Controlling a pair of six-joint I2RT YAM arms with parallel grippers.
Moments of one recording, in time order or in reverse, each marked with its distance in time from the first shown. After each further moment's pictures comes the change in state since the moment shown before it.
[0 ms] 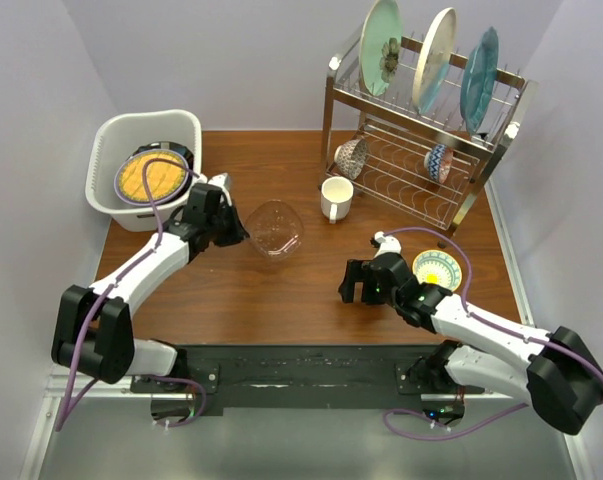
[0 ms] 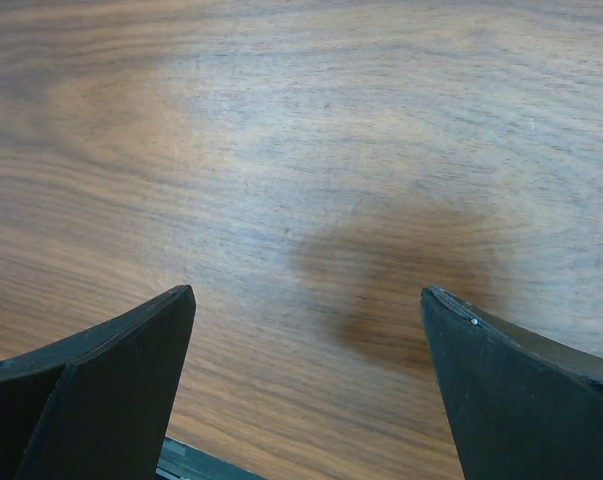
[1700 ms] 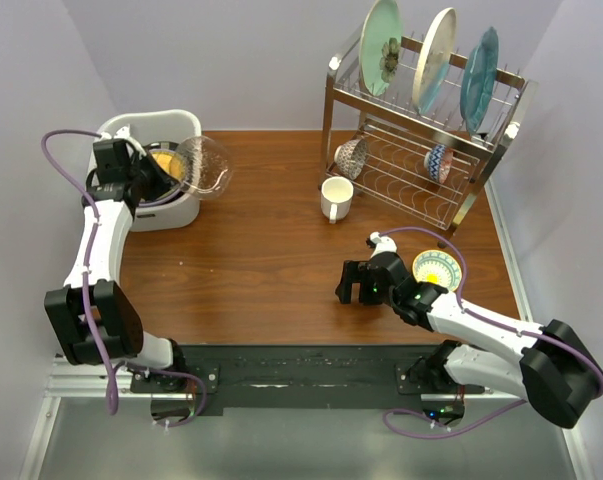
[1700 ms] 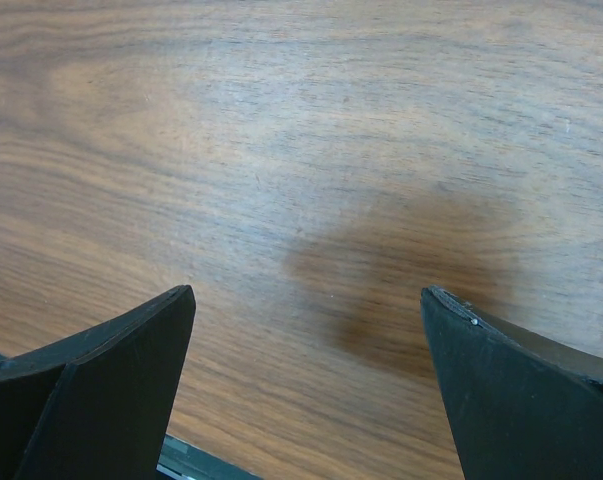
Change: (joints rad) left arm 0.515 0.083 0.356 -0.119 0.179 0.074; right arm 0.000 0.047 0.000 0.038 -0.039 -0.011
